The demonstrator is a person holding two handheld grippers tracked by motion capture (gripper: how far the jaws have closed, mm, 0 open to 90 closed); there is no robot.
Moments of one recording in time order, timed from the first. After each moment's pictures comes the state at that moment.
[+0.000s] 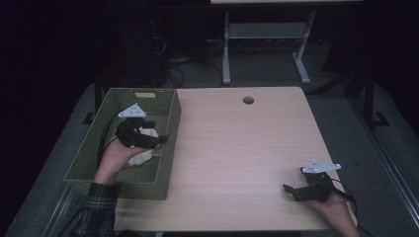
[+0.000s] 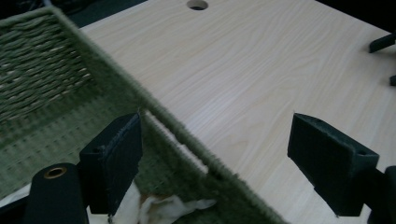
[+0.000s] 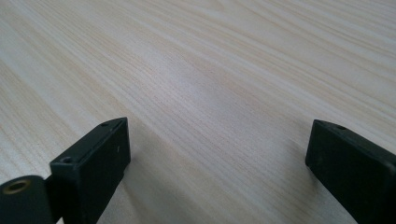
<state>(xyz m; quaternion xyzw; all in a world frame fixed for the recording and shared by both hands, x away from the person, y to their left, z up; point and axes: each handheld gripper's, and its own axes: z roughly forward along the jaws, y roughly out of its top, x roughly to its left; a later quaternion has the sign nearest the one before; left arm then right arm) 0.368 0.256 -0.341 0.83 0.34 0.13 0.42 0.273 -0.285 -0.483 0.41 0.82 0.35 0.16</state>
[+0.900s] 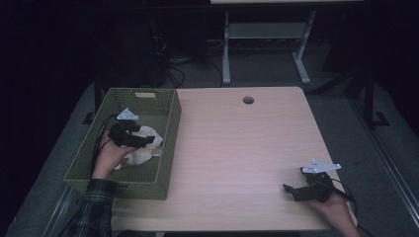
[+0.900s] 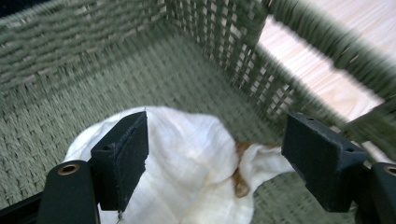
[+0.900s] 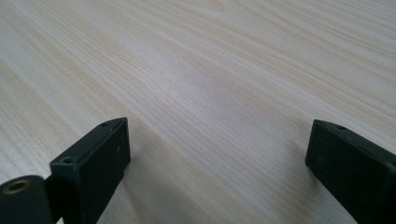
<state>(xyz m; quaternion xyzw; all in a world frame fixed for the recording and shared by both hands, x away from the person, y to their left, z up) 0.400 0.296 -0.392 0.84 0.40 0.17 0.32 0.273 -0.285 -0.483 0.41 0.82 0.35 0.16</state>
